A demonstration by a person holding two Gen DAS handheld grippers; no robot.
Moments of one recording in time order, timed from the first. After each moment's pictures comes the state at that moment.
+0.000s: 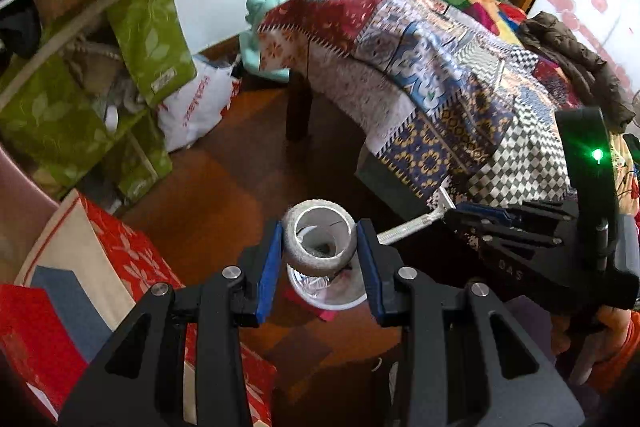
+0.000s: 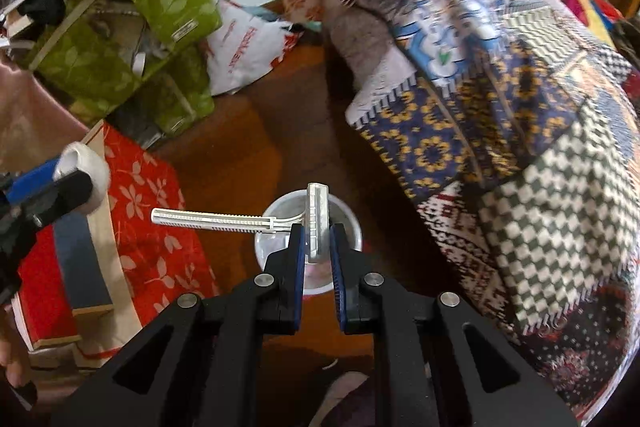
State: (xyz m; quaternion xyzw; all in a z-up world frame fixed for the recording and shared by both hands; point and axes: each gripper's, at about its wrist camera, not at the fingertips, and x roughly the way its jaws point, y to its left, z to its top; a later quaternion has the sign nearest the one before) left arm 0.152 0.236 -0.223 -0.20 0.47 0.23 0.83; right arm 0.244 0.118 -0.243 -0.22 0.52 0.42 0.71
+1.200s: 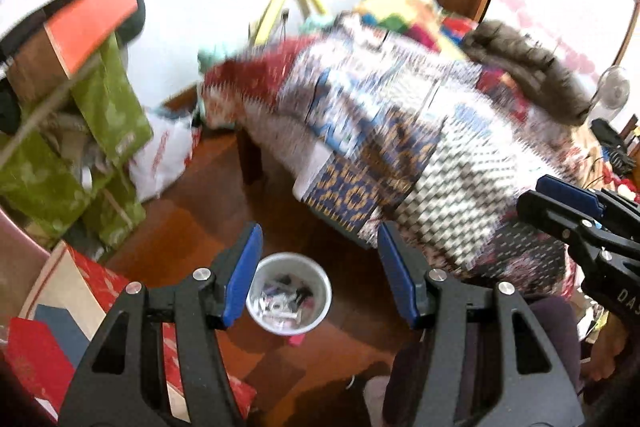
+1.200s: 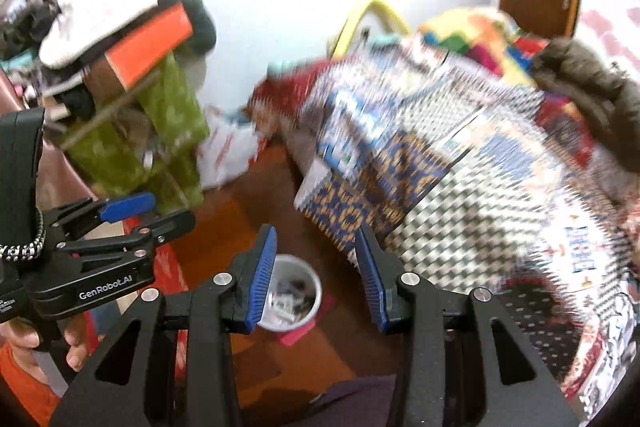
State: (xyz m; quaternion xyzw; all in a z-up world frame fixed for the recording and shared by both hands) left arm 0.178 0.162 -0.130 -0.15 0.40 0.17 0.89; right arm 0.234 -0.012 -0.096 -0.12 0.38 0.40 0.82
